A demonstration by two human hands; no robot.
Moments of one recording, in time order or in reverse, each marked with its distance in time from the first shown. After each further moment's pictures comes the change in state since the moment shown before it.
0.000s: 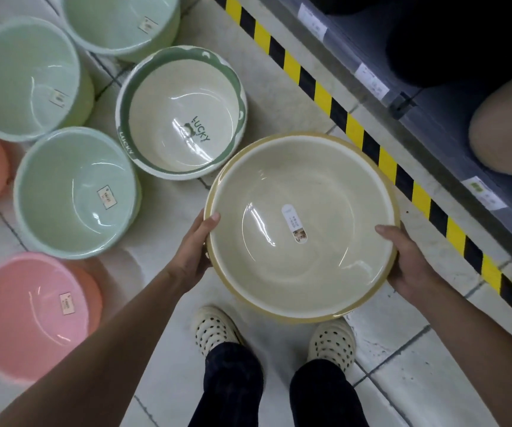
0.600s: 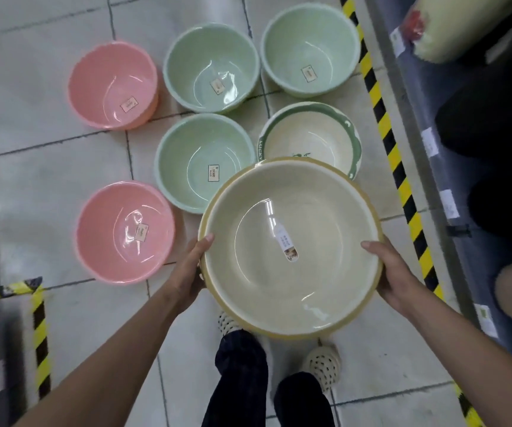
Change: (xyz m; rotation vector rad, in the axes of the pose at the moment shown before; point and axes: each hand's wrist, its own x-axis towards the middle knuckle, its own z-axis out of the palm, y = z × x) left_hand -0.215 0.017 -0.154 -0.448 0.285 0.046; right_hand -0.112 -0.099 0.241 -0.458 -0.379 0.042
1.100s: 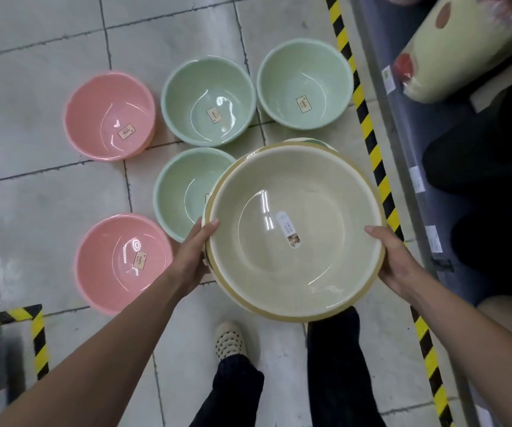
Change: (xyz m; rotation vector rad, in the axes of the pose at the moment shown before) left_hand 0.042 0.156 0.045 0.020 -0.031 -0.008; right_hand 0.062 -0.140 0.023 -0.011 0.029 0.044
